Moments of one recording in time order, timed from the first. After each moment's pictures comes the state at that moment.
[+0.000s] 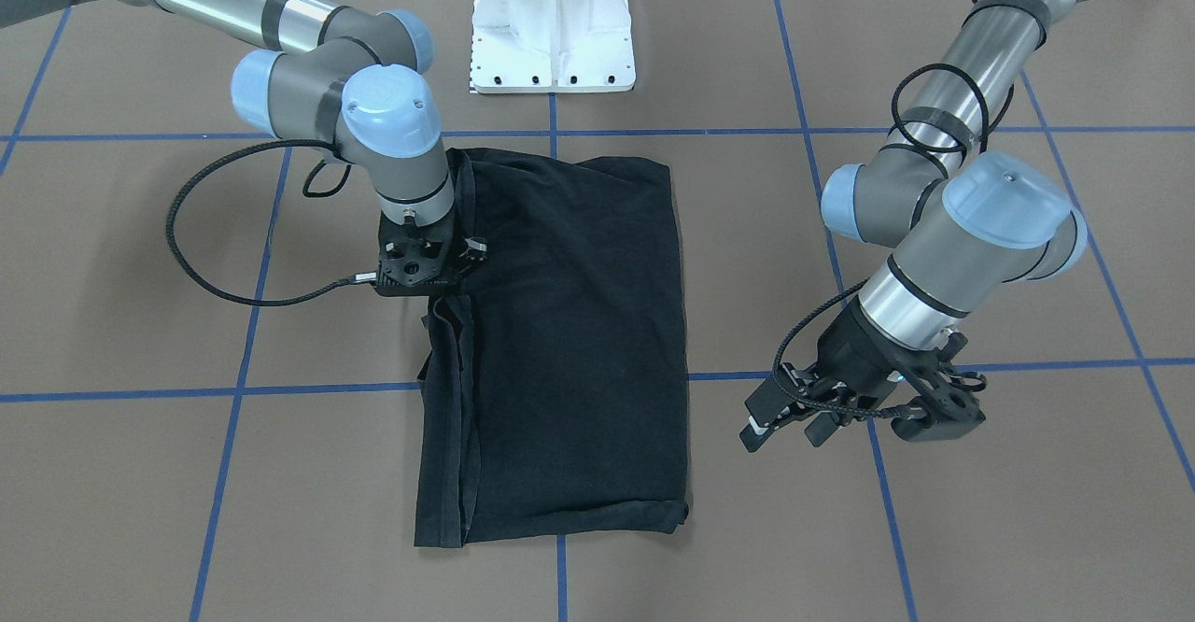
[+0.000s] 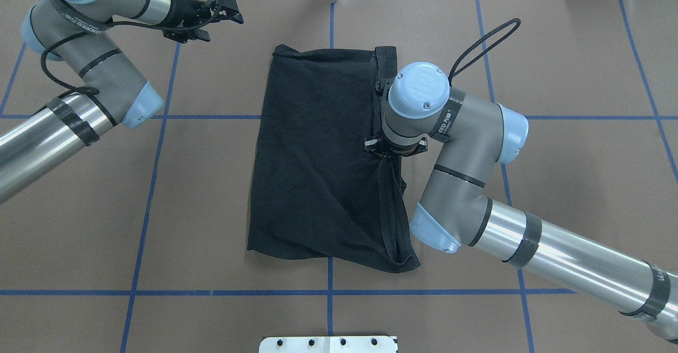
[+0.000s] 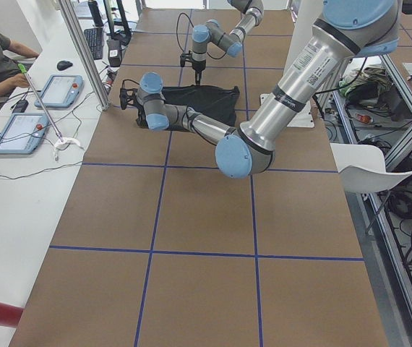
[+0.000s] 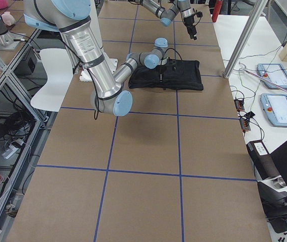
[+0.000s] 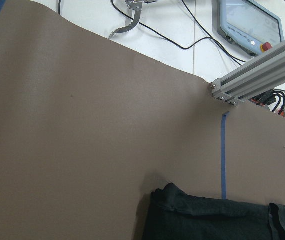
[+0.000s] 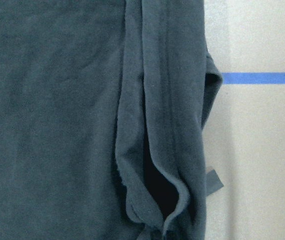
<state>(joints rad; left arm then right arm) -0.95 -2.26 -1.21 -2.48 -2.04 -1.38 0.60 -0.98 1.62 -1.51 1.89 1.11</state>
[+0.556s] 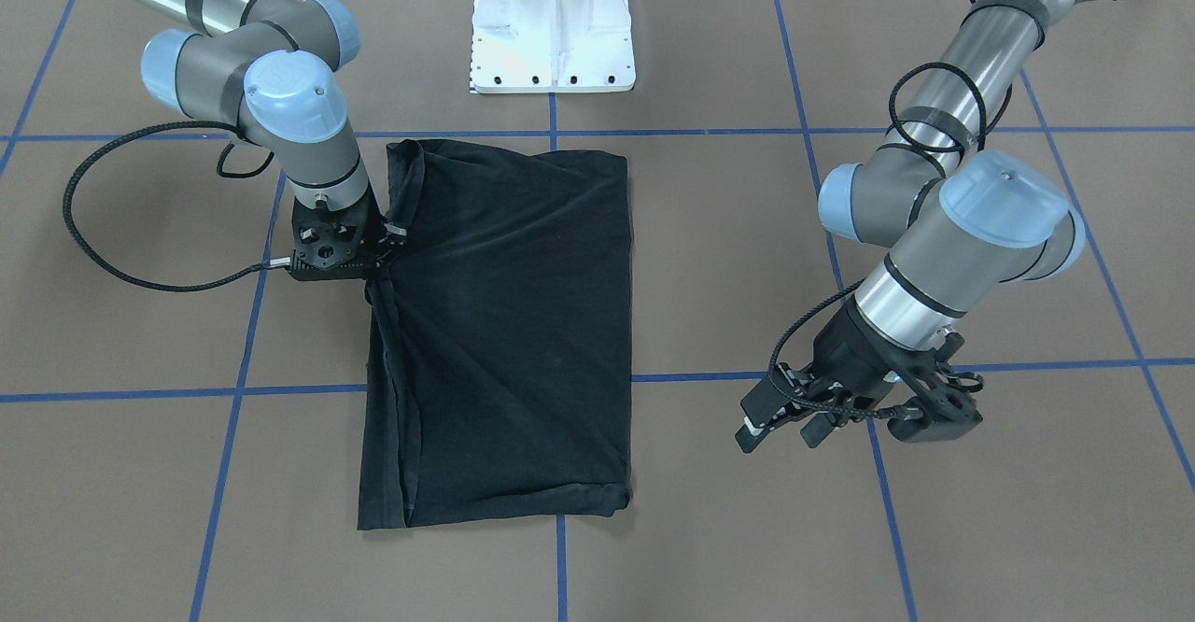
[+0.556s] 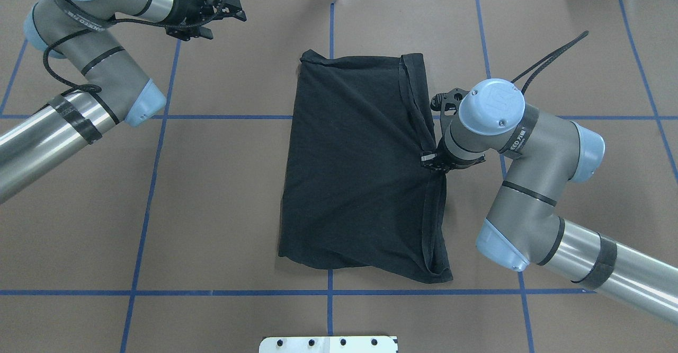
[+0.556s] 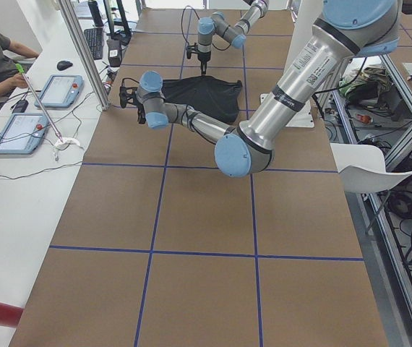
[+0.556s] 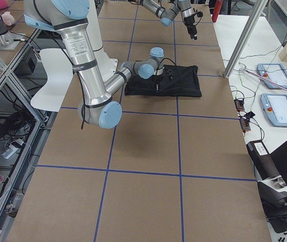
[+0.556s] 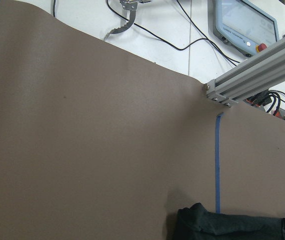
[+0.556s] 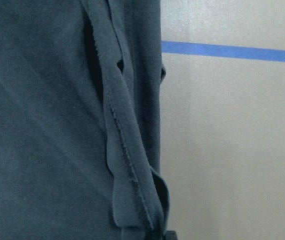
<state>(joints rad) -0.95 -2.27 -1.21 -2.48 -2.04 -1.39 0.61 -1.16 1.75 -1.51 1.89 1.04</state>
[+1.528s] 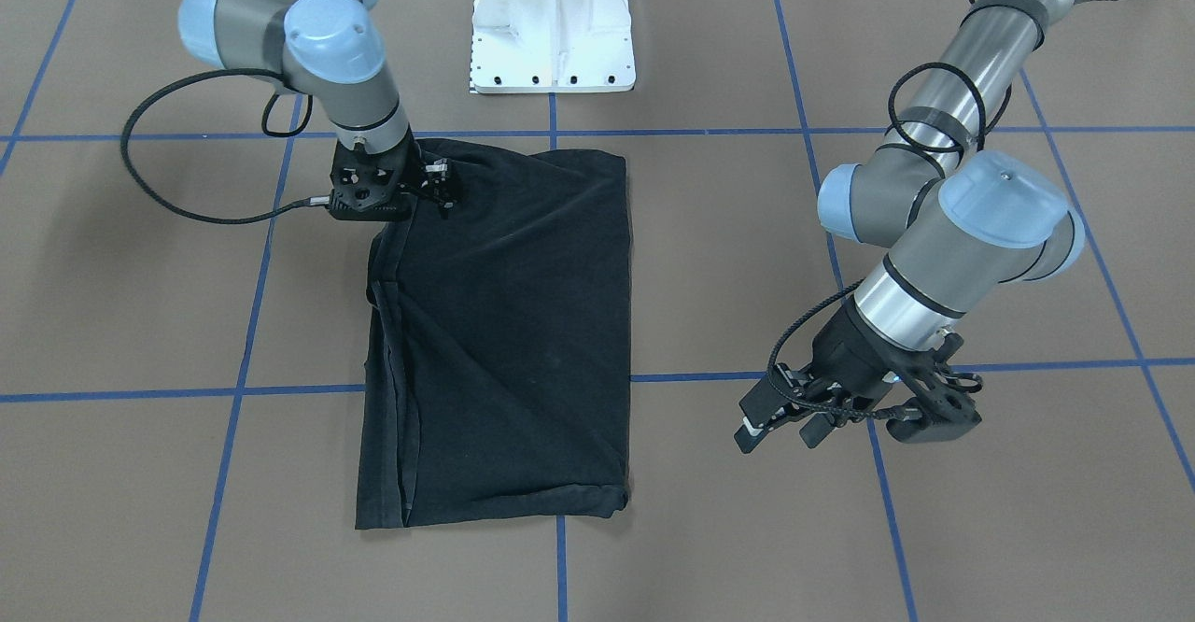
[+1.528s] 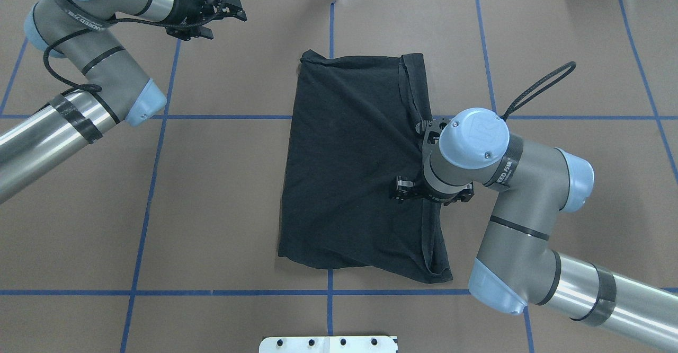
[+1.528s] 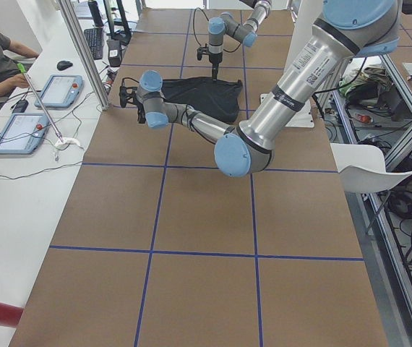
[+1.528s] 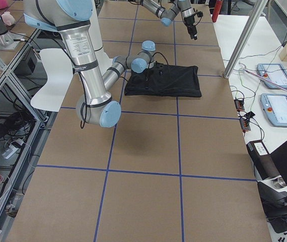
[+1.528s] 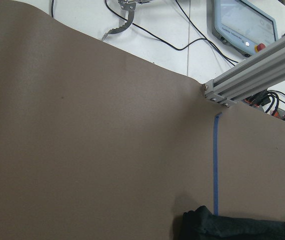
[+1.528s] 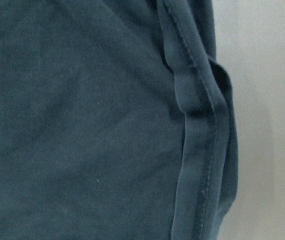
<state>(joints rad) -0.95 -2.27 -1.21 -2.48 -2.05 -1.39 0.49 -1.14 1.85 -1.59 1.91 1.26</state>
